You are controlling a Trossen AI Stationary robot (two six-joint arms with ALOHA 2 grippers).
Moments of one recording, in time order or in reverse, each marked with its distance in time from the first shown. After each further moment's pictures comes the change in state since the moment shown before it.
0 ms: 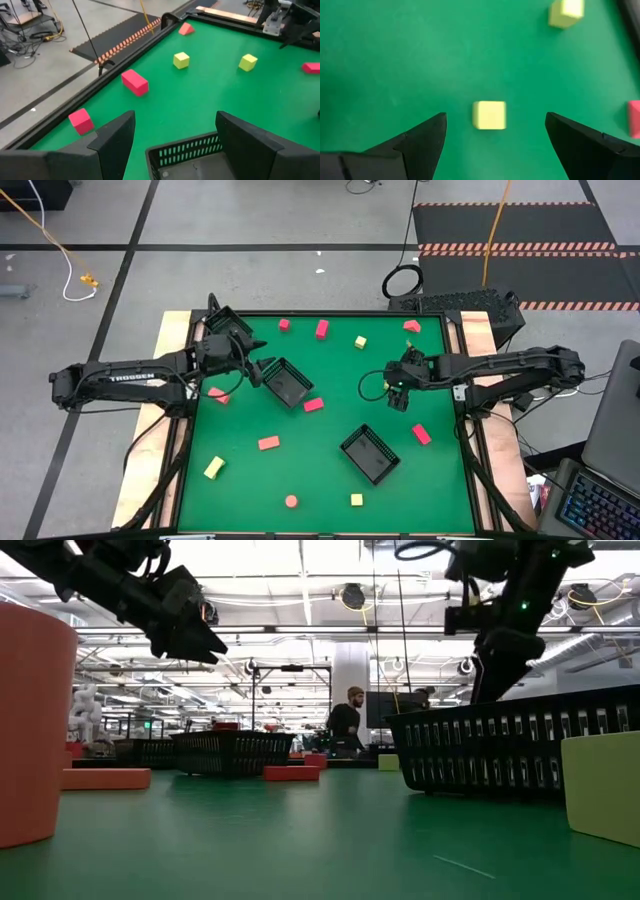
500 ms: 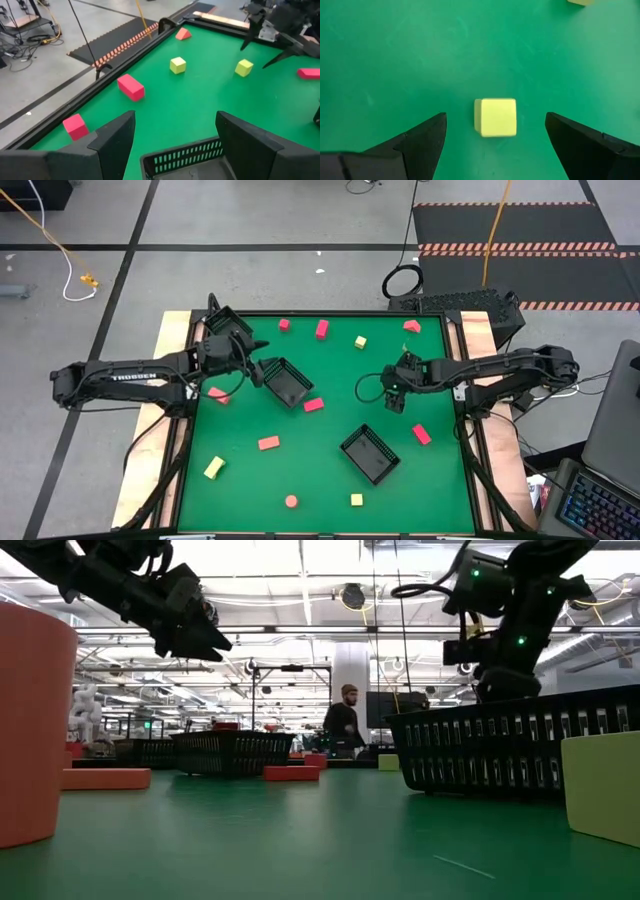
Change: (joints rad) left arm -0.014 0.020 -0.001 0.049 -0.001 -0.007; right arm -0.034 0.062 -0.117 0.171 0.003 -0.003
